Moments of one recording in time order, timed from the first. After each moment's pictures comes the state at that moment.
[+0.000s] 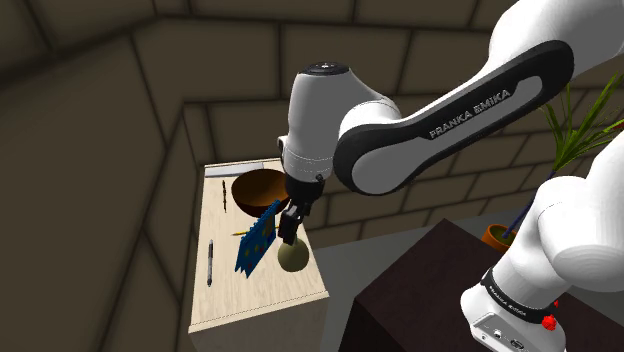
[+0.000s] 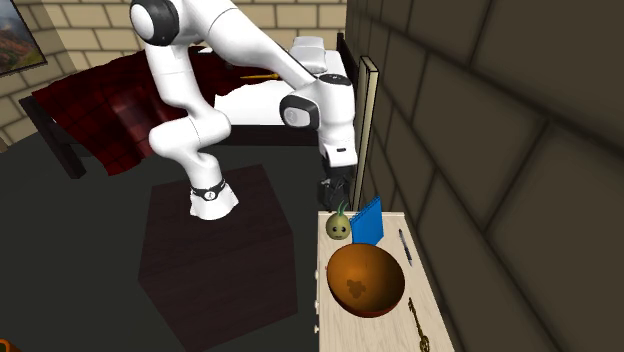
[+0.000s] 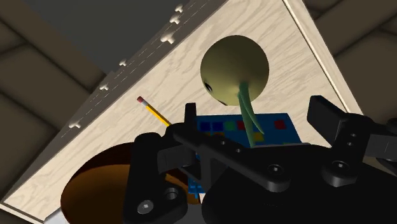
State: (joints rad) arm 0.33 -0.10 0.43 -2.34 0.02 2.34 0.23
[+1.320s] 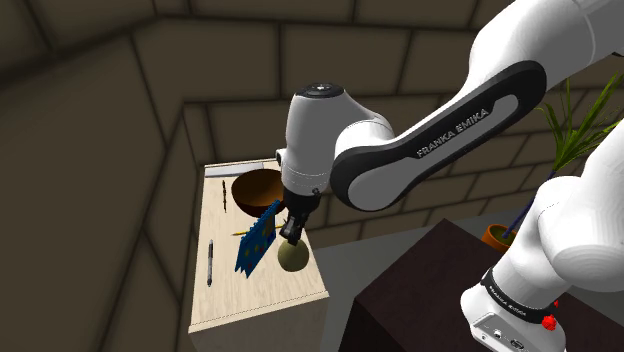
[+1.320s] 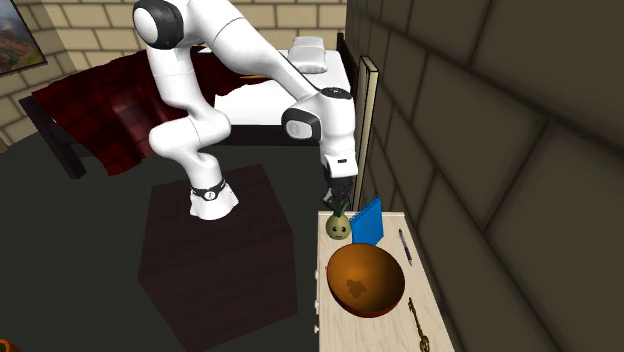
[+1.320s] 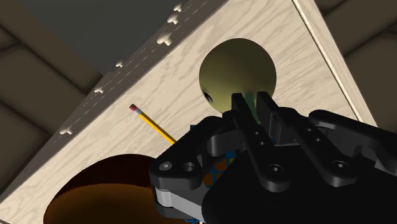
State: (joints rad) arm 0.32 -0.04 0.44 -2.36 -0.02 2.42 0.25
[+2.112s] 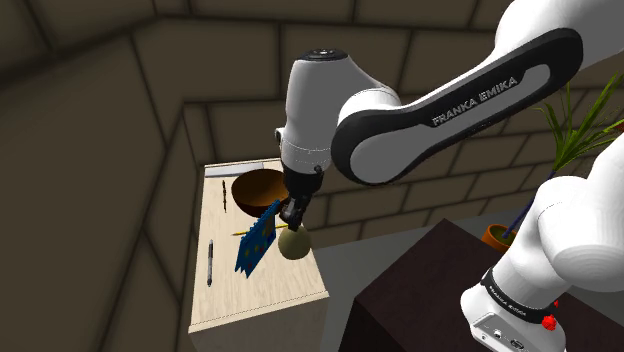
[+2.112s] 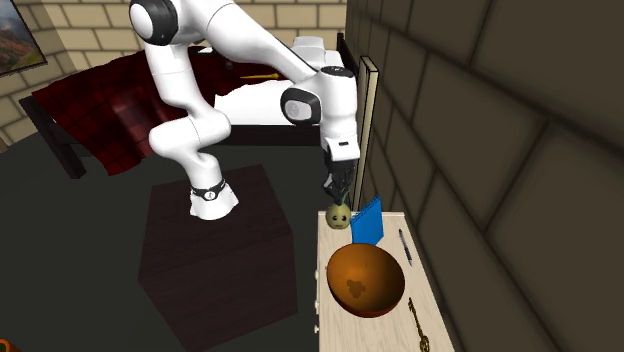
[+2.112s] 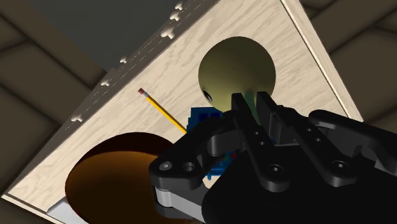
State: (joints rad) arm 0.32 -0.11 0.43 -2.30 0.03 2.30 0.22
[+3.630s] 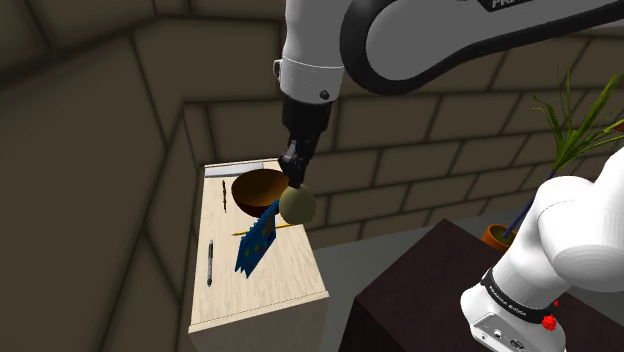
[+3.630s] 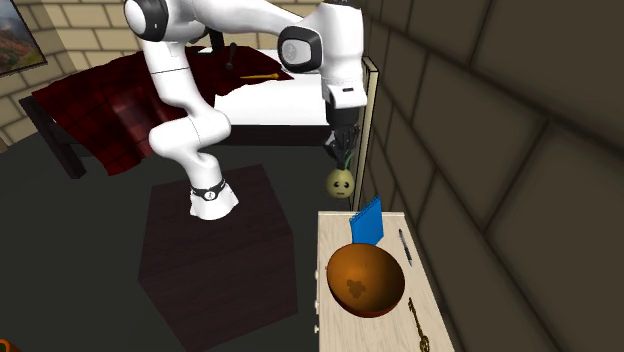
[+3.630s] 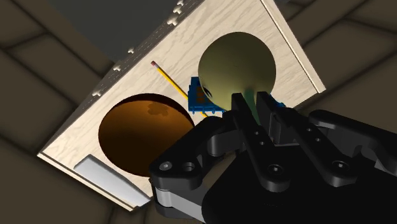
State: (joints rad) arm 0.33 -0.22 0.40 -2.09 0.07 1.99 0.18
